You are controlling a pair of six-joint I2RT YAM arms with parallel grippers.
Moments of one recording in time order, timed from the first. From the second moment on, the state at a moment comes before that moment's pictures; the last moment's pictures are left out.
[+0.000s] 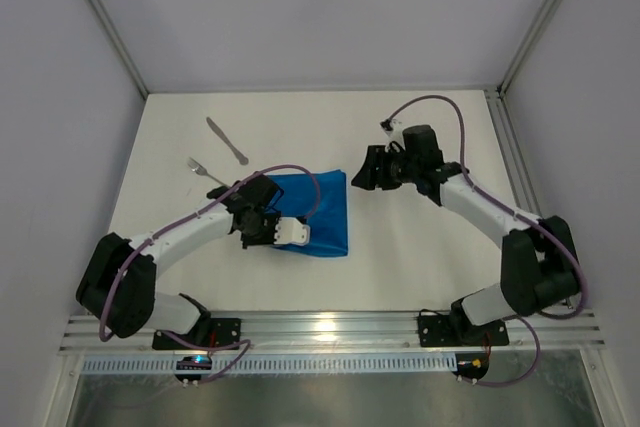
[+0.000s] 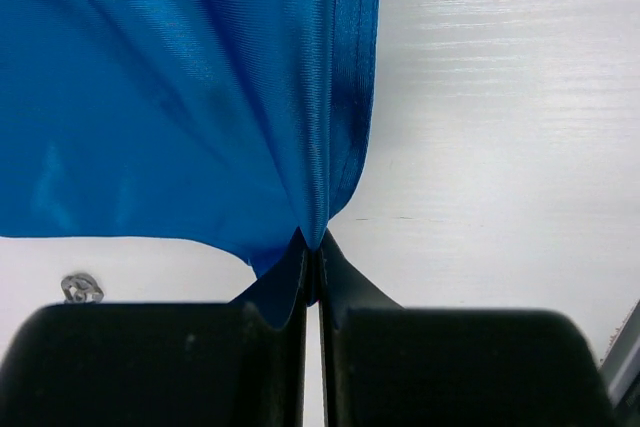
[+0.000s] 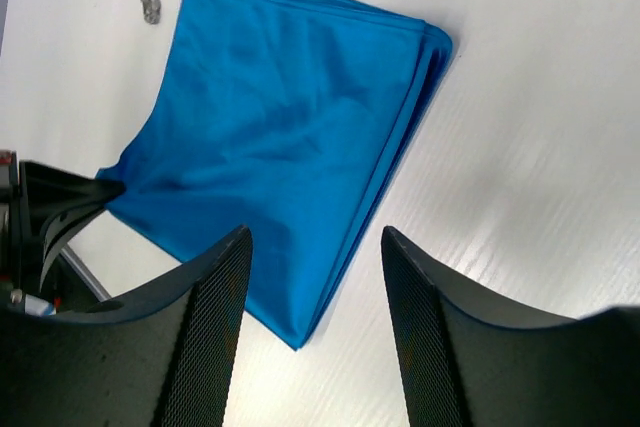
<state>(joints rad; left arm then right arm) -0.60 1.39 0.85 -0.76 0.18 1.03 0.36 1.53 0.99 -0.17 -0.45 0.36</state>
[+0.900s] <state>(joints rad) -0.60 1.39 0.87 -0.83 0.19 1.02 0.81 1.20 0.53 -0.10 -0.02 0.87</state>
